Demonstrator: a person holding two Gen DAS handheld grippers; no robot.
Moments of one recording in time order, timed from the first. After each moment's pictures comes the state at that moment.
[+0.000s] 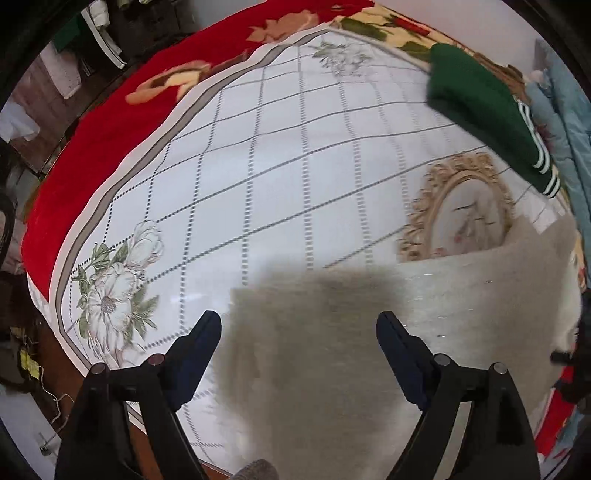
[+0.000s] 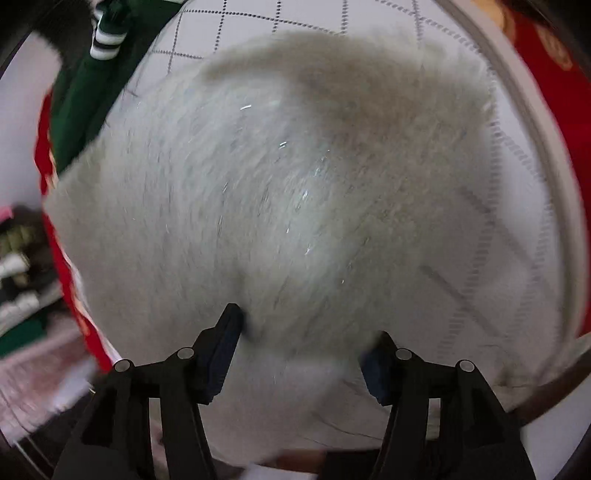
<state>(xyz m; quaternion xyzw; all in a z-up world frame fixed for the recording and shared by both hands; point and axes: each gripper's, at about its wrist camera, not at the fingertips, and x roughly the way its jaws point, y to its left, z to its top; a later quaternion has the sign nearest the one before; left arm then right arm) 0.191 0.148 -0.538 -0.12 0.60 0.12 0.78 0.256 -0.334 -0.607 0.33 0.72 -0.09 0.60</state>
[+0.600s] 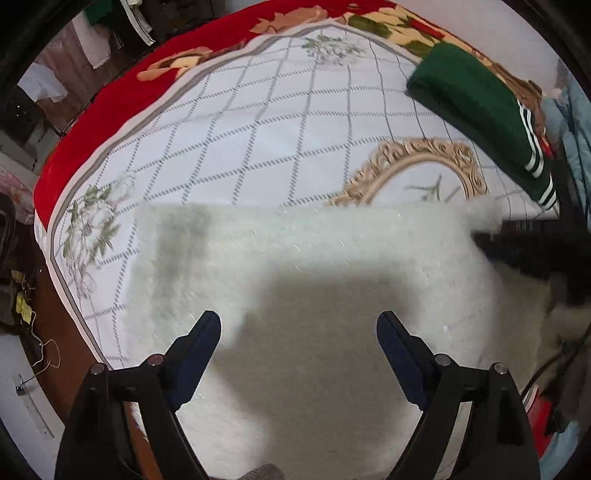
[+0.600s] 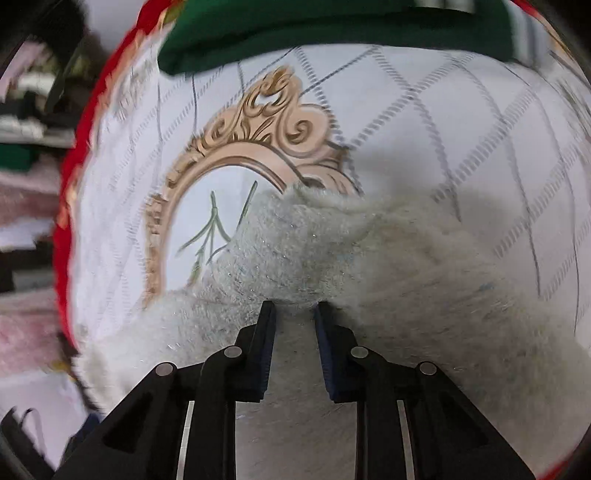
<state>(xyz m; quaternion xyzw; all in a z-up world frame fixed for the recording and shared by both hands) 0.182 0.051 -0.535 -0.16 0.60 0.18 0.76 0.436 -0.182 -0.629 0.08 0.72 0.13 0.68</state>
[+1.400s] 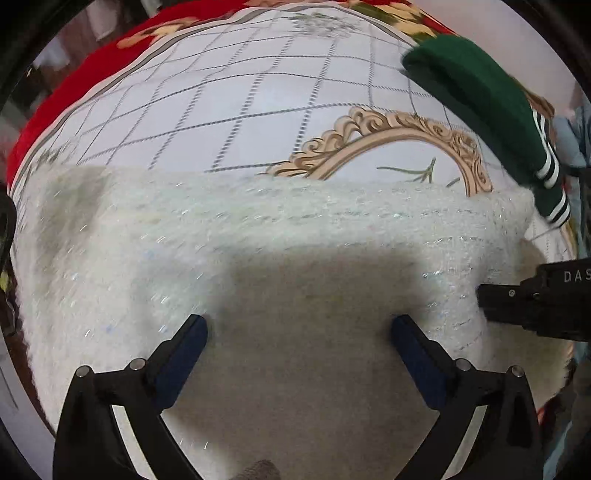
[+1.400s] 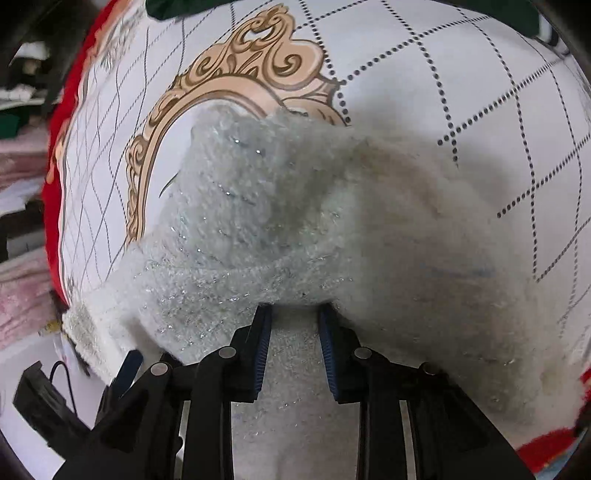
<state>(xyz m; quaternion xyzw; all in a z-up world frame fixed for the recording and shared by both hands) 0.199 0.028 -0.586 -0.23 0.58 0.20 0.75 0.434 -0.205 -0.642 0.05 0.79 0.15 0.59</state>
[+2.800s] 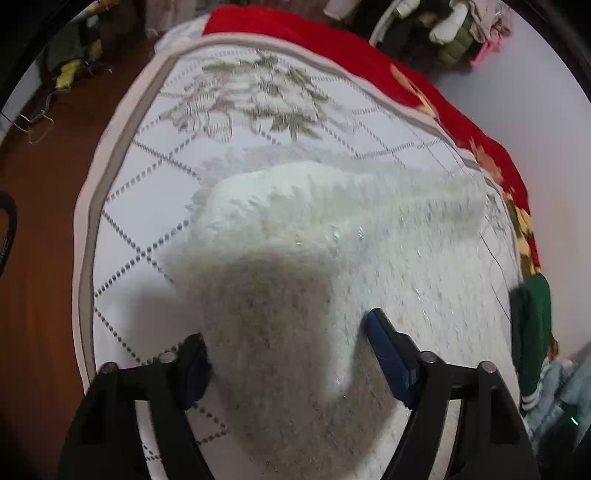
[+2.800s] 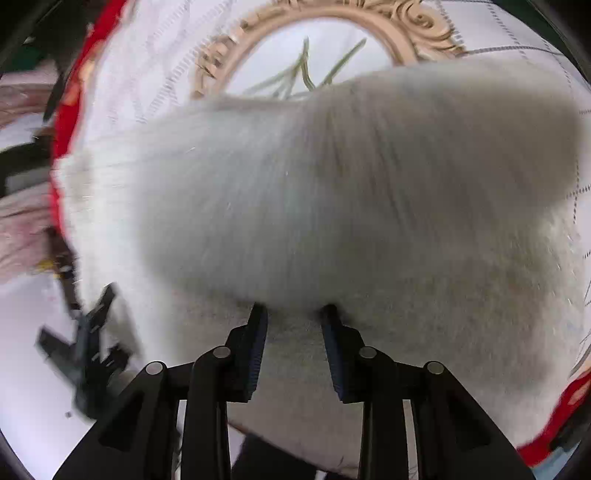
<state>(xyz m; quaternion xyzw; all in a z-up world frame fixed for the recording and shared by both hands) 0.037 0.166 -0.603 -0.46 0.36 0.41 0.70 0.392 -0.167 -0.613 0.01 0.81 0.22 0.55</state>
